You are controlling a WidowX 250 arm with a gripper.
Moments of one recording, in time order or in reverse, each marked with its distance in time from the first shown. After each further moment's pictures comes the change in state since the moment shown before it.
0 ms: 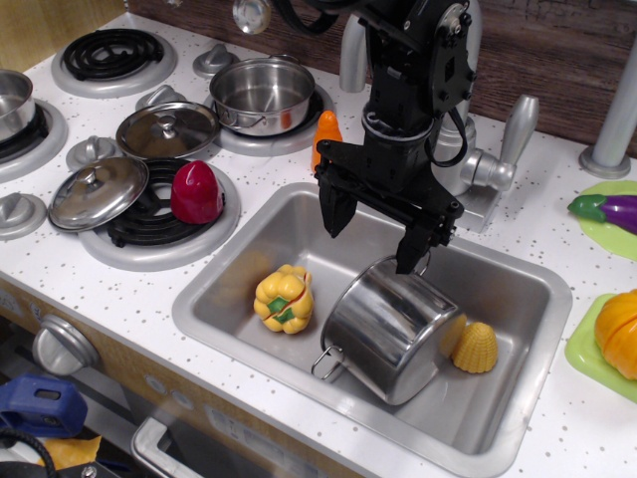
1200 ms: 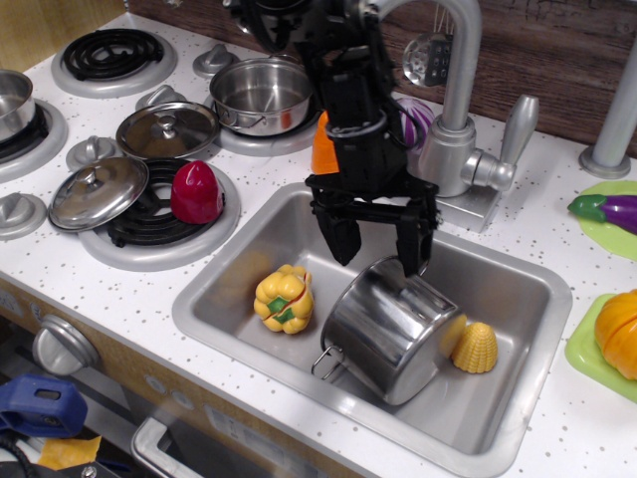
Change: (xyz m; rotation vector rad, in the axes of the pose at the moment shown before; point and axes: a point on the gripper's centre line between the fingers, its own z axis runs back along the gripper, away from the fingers) arm 0.009 -0.001 -0.030 -0.408 0.143 0.072
